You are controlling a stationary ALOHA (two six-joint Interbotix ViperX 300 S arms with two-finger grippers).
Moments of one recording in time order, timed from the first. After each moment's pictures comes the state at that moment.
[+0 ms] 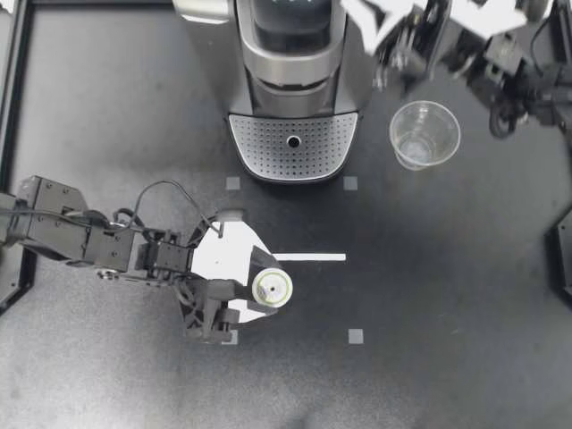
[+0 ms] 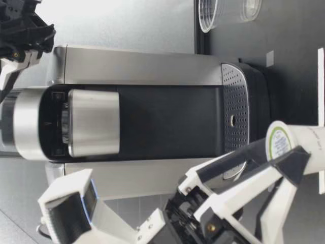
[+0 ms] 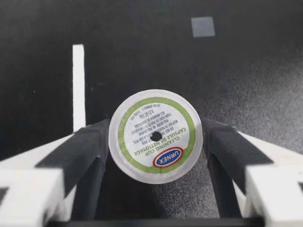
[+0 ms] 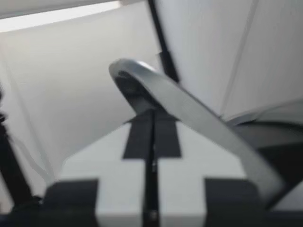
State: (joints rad) left arm -0.12 0.07 0.74 0.00 -0.09 -0.05; right arm -0.45 -0.15 0.71 0.01 -0.93 0.31
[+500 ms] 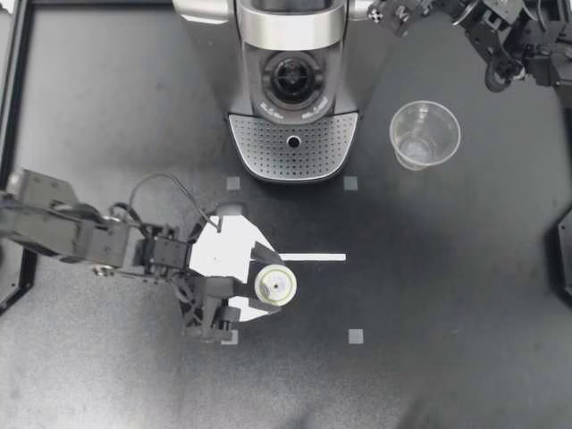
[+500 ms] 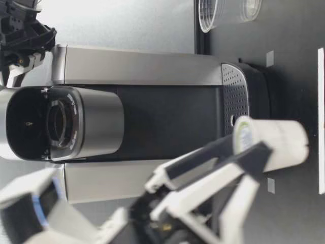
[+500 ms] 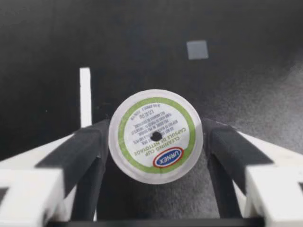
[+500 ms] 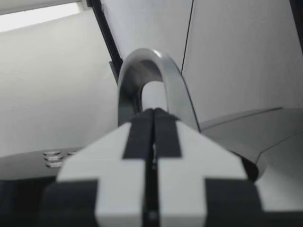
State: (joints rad) left arm -0.12 -0.02 0.70 0.00 0.03 -0.04; right arm -0.54 -0.12 0.64 0.01 -0.85 0.33
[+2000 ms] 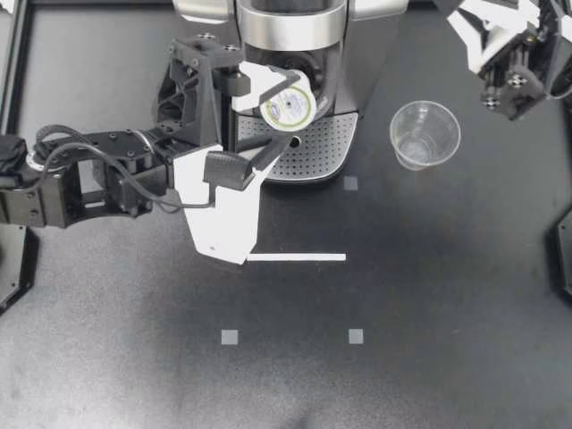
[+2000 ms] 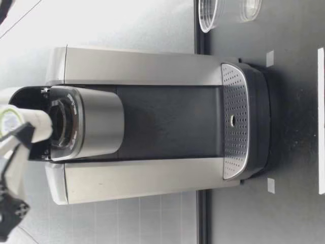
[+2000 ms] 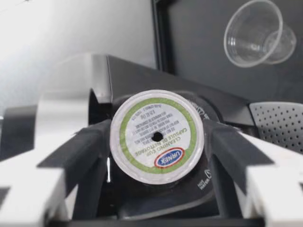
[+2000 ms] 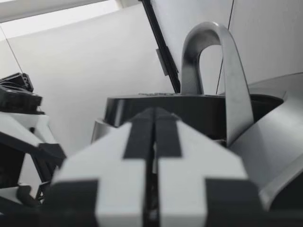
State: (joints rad) left arm -0.10 -0.18 0.29 1.01 0.75 -0.12; right arm -0.48 -0.52 1.01 -0.06 -0.86 0.41
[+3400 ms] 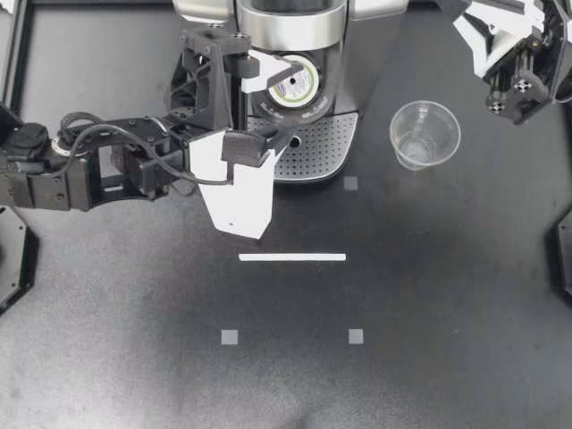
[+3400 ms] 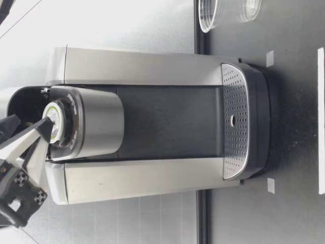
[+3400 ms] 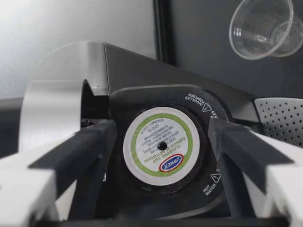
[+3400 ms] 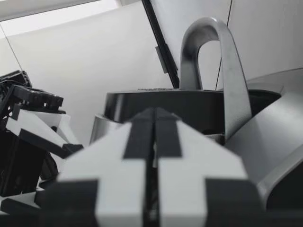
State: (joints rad) left arm -0.06 -0.15 0.30 1.02 0.71 -0.15; right arm -0.48 -0.52 1.02 -0.06 -0.86 0.41
